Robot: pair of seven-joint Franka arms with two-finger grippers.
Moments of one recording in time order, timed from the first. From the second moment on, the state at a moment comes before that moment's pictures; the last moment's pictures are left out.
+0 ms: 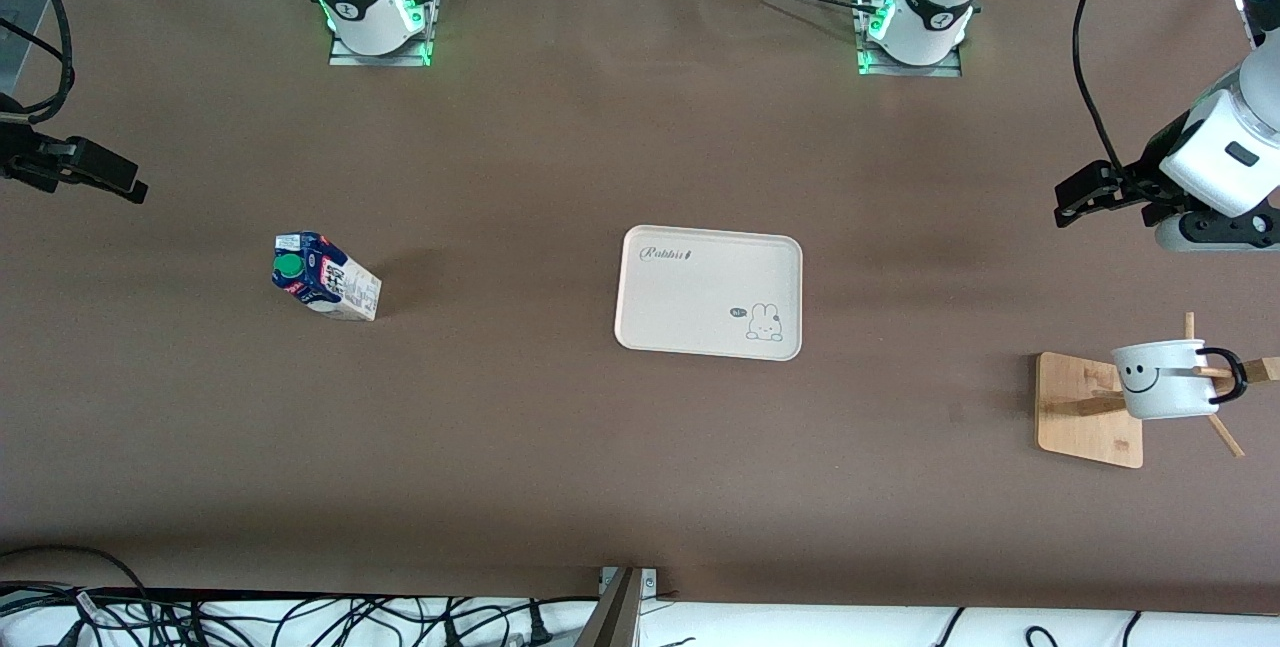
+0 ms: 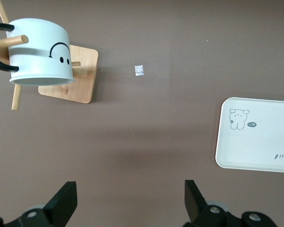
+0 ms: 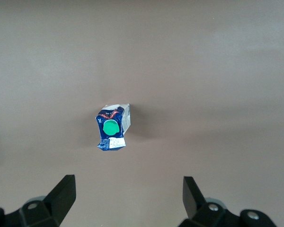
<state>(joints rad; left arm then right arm) -0.02 0.08 -0.02 -1.58 0.02 1.66 -0.07 0.06 0.11 -0.10 -1.45 0.00 1.52 0.07</state>
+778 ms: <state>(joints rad) -0.02 0.08 -0.02 -1.58 0.02 1.66 -0.07 0.06 0.11 -0.09 -1.45 0.00 1.46 0.06</state>
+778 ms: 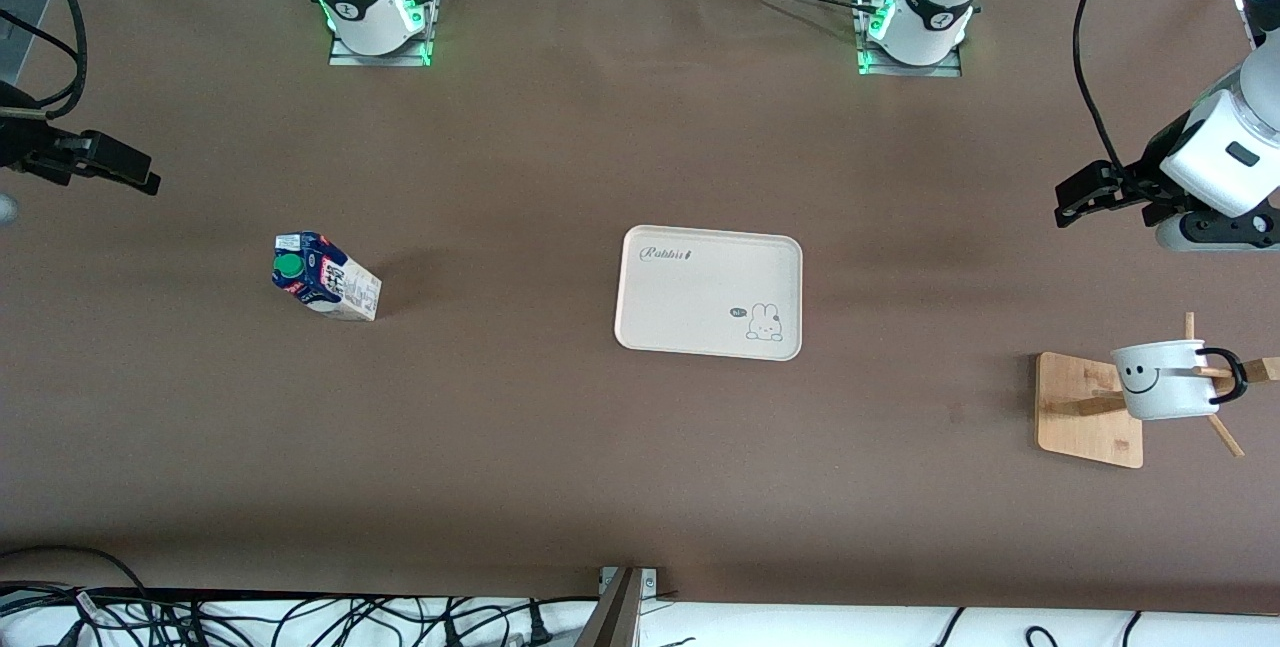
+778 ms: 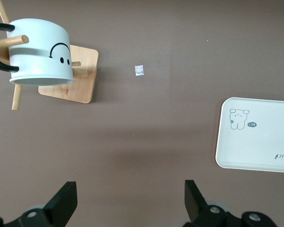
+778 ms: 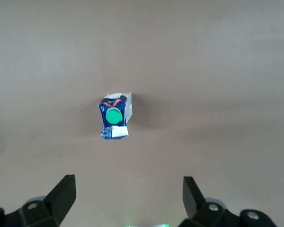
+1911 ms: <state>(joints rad) -0.02 0.08 -0.02 -1.58 0.02 1.66 -0.07 0.07 0.43 -0.09 -1.46 0.11 1.74 0.04</state>
